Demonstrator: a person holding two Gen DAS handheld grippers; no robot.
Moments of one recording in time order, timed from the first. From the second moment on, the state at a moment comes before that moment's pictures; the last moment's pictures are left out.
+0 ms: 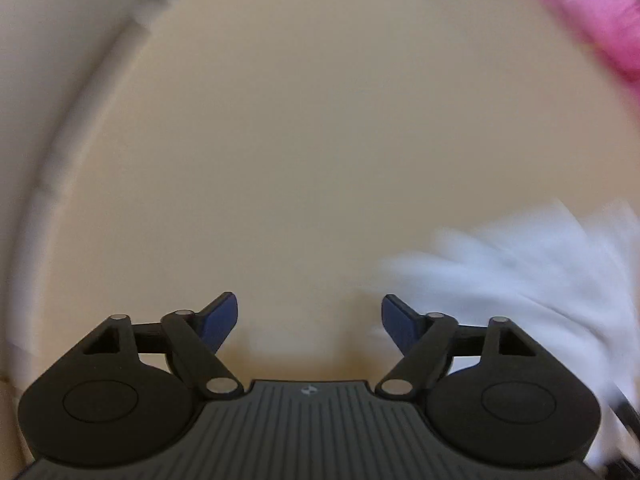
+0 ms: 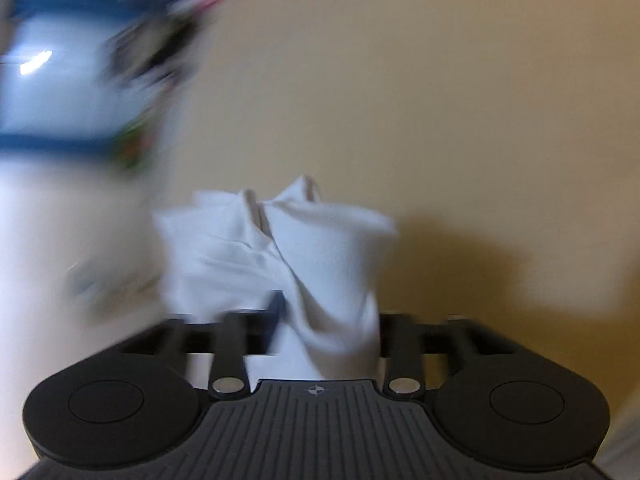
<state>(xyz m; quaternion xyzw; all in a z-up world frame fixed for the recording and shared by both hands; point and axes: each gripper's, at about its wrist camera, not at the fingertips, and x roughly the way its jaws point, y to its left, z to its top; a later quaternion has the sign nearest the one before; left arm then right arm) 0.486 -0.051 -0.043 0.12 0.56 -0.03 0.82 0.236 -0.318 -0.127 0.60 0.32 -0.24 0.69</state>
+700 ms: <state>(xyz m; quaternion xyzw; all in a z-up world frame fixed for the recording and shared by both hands) 0.330 -0.018 -0.106 -0.11 0.62 -0.14 0.76 0.238 -0.358 -0.151 0.50 0.40 -0.03 0.77</state>
